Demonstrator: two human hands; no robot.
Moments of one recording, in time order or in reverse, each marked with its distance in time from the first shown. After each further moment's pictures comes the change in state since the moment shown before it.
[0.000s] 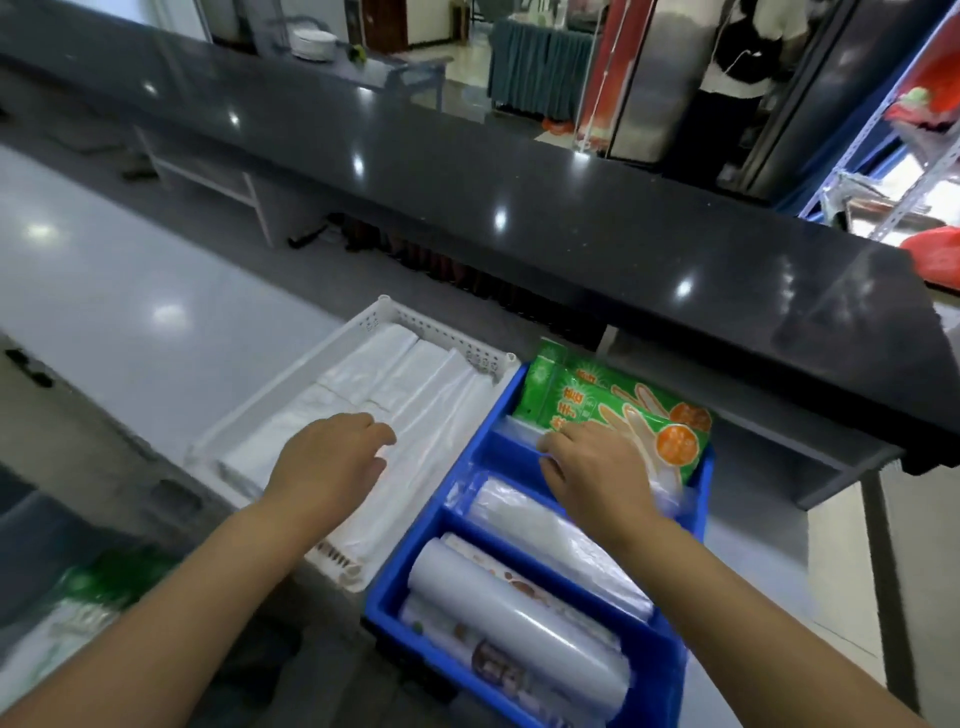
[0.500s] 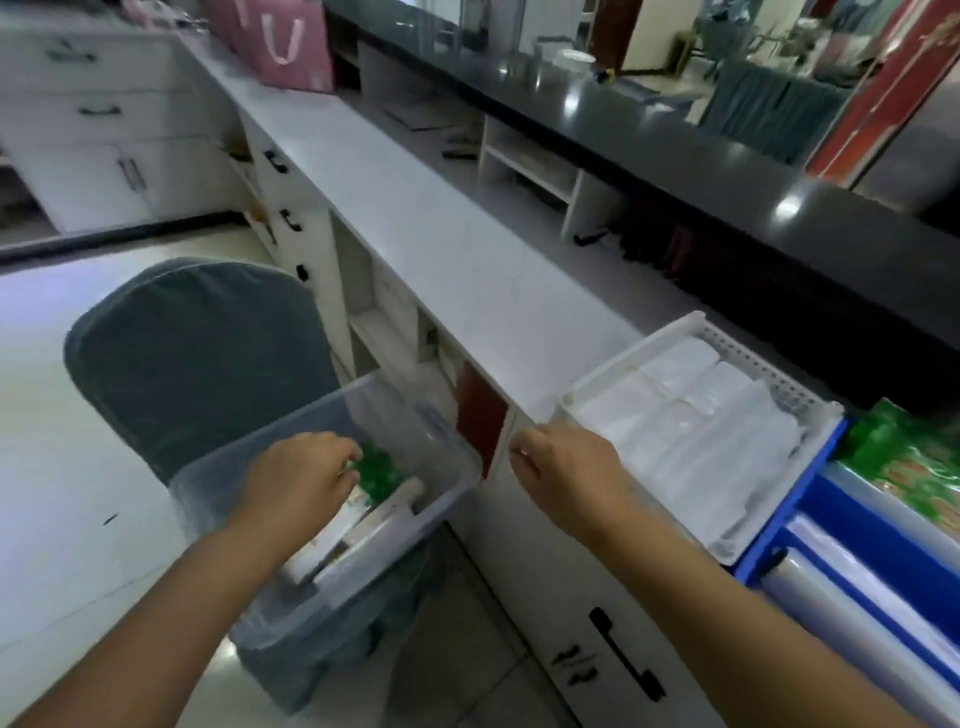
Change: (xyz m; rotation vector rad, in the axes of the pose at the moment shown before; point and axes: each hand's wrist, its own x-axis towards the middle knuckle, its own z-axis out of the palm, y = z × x) left_hand -0.285 -0.290 -0.077 -0.031 0.059 -0.506; right_hand 0.037 -0.387 0.028 0.173 -0.090 -0.454
